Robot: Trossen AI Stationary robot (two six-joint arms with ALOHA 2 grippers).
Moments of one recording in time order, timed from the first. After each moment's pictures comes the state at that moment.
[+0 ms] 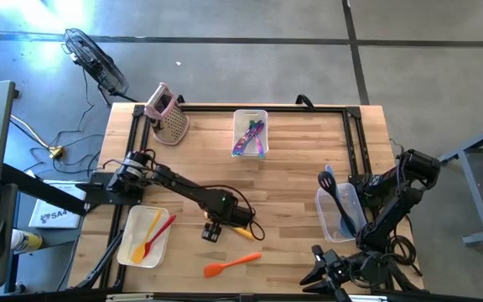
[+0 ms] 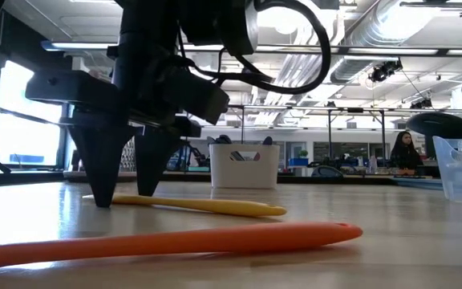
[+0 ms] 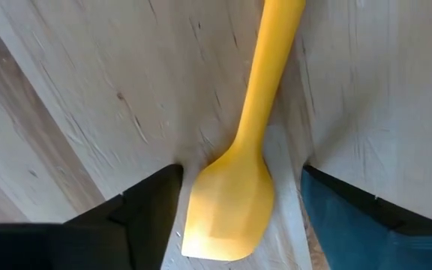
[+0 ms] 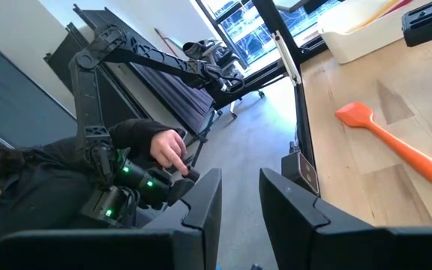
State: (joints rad) left arm -0.26 2.16 1.44 -0.94 -0.05 0.02; right arm 1.11 1.65 0.71 0.82 0.73 0.76
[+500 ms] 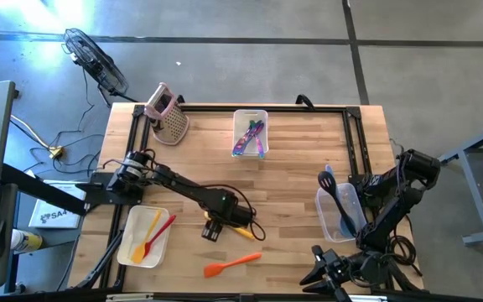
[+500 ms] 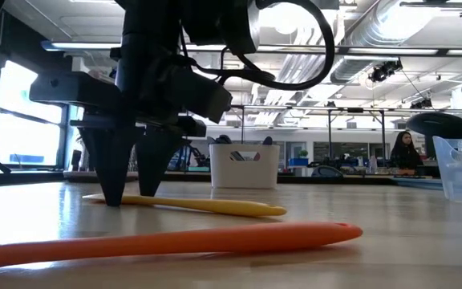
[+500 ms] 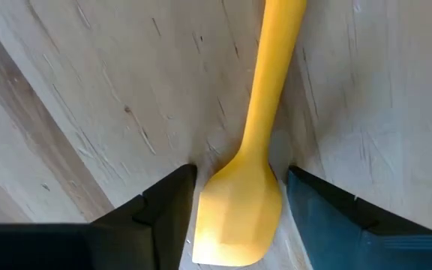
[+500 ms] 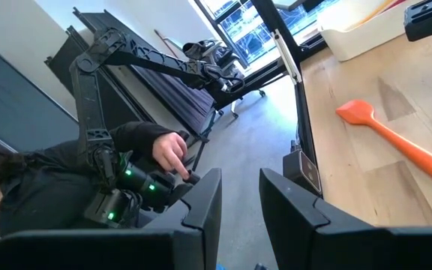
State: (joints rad) left arm -0.26 2.16 1.44 -0.92 -0.05 0.07; right arm 1.11 1.65 0.71 0.82 0.73 0.78
